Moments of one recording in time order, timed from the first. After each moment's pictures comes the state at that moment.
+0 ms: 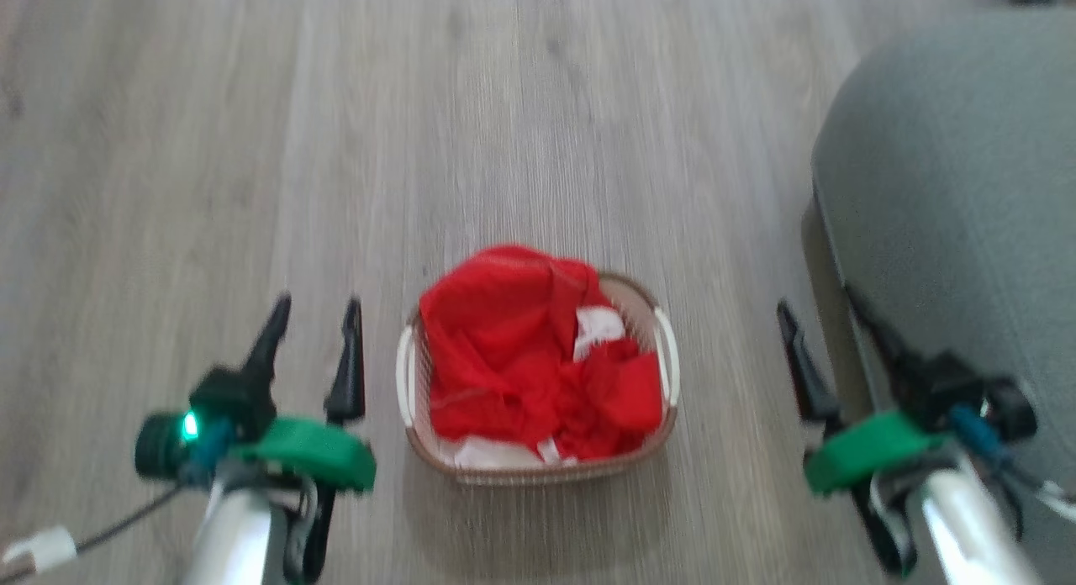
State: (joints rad) left arm -0.10 0.04 -0.10 0.22 -0.14 -0.01 -0.25; right arm -0.09 -0.12 0.08 0.25 0.07 0.13 -0.25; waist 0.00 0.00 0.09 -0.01
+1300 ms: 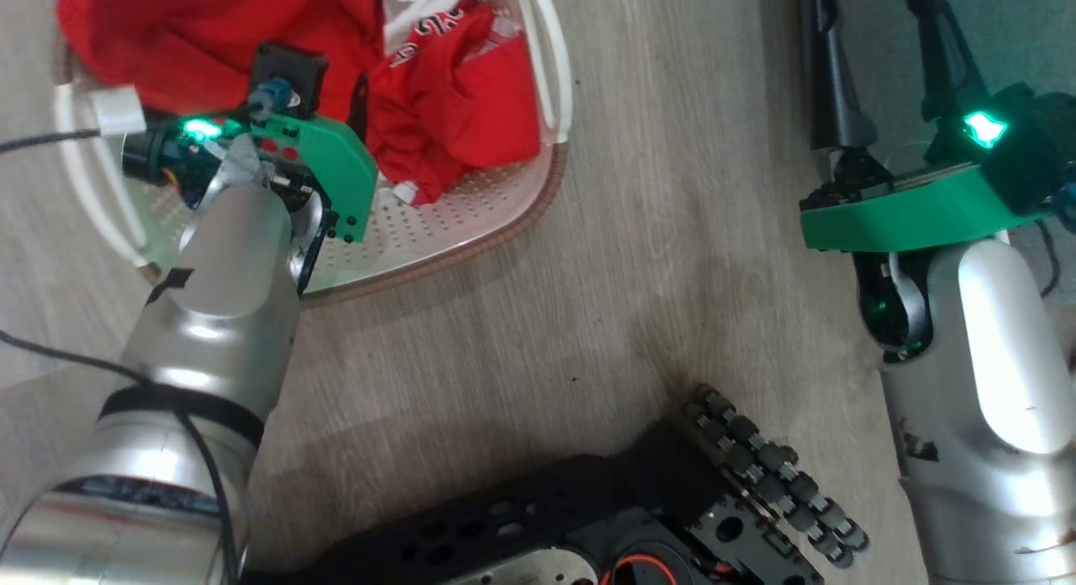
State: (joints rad) left arm -0.97 0.05 -0.28 1.05 -0.03 -0.02 -0.14; right arm -0.54 -0.06 0.08 0.10 0.19 0.13 -0.26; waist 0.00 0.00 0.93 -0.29
